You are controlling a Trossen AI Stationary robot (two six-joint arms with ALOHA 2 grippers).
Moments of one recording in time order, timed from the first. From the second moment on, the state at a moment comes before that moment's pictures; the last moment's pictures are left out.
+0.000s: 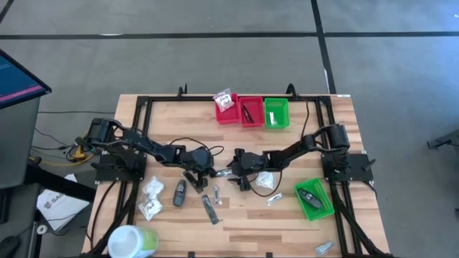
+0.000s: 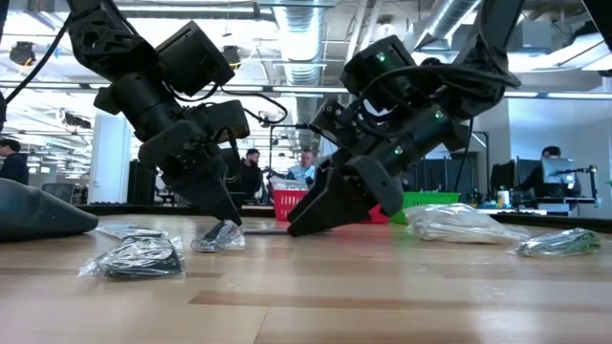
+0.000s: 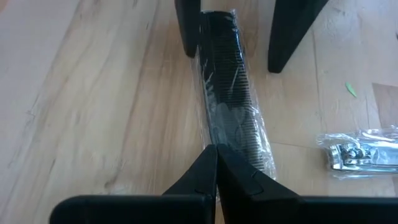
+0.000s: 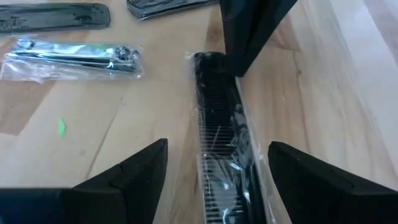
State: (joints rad) left arm -0.04 1.66 0.57 0.19 -0.04 -0.18; right arm 0.08 2.02 0.88 0.50 0.02 -0.15
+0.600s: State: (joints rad) left arm 0.01 1.66 0.56 0.19 -0.05 -0.18; right arm 0.08 2.02 0.88 0.50 0.03 -0.14
